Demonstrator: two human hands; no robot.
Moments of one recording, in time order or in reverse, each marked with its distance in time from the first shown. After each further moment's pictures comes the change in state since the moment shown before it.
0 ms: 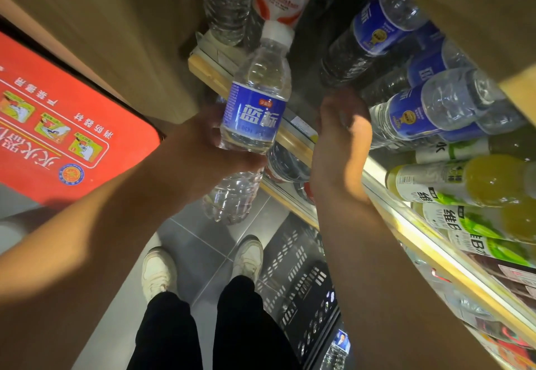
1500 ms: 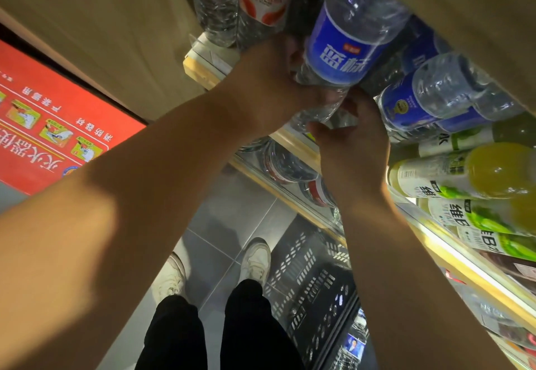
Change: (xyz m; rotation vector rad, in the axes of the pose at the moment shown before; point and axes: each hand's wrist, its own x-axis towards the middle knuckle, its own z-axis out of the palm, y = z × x) left_hand 0.056 0.064 0.045 0.024 -0.100 0.537; right_hand 0.006 -0.011 -0.041 -0.655 -0.159 -0.303
